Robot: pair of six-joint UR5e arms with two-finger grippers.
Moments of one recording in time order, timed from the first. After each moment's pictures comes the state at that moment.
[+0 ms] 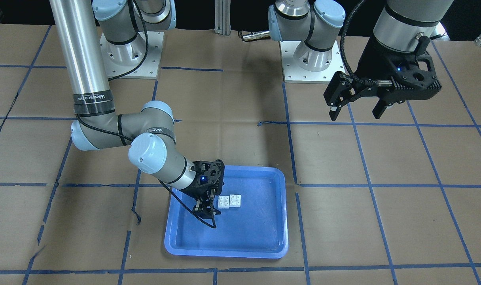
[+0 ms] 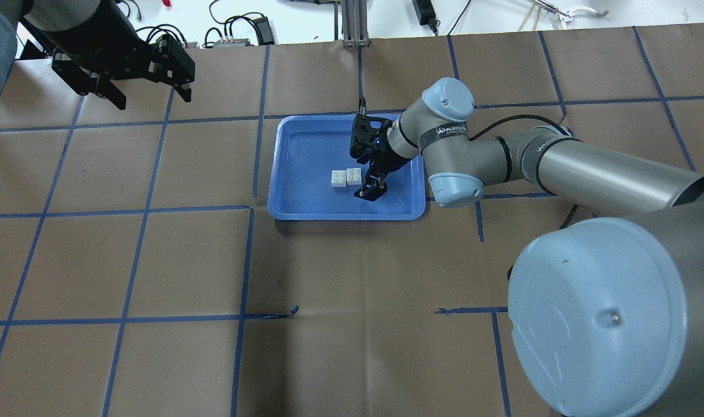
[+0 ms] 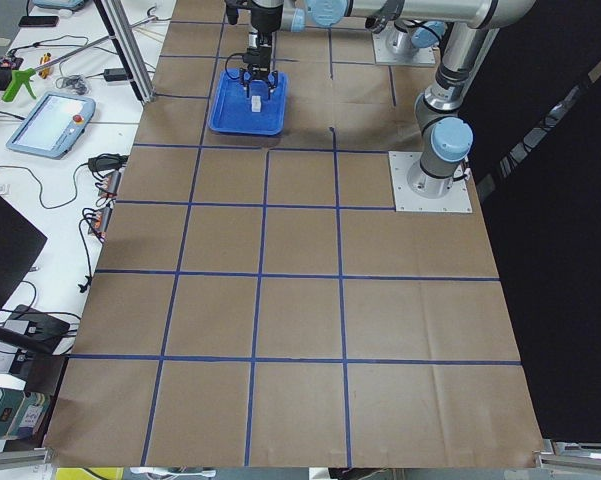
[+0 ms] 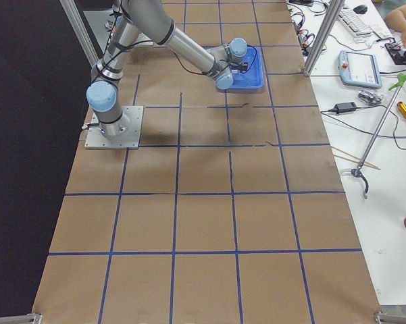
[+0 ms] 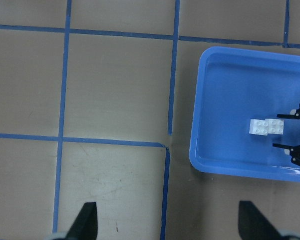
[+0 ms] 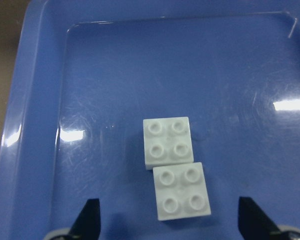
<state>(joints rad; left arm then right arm) -1.51 -1.61 -1.48 -1.49 1.56 -0.01 1.75 -0.95 1.74 -2.53 -1.07 -1.25</state>
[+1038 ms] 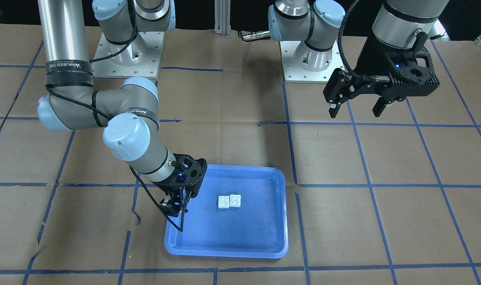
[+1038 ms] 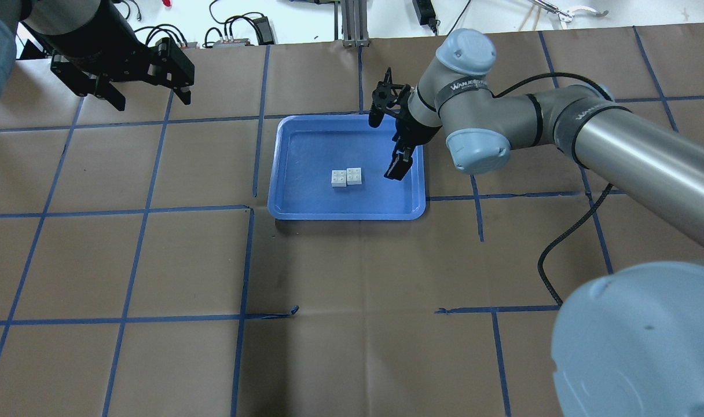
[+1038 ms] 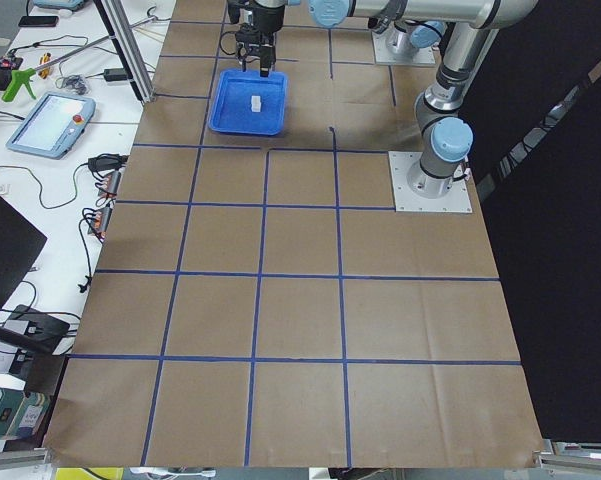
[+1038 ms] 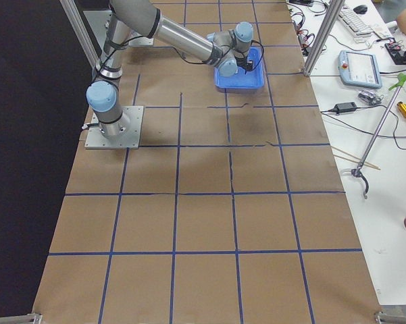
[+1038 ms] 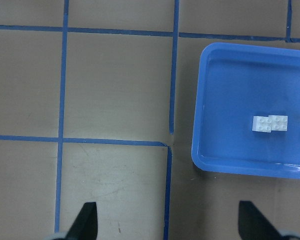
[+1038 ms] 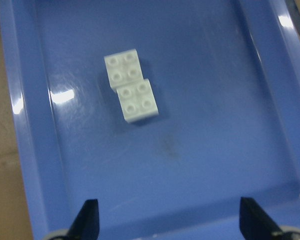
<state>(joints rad) -1.51 -1.60 -1.50 -1.48 1.57 0.01 1.71 -1.11 1.64 -2.18 -1.33 -1.06</state>
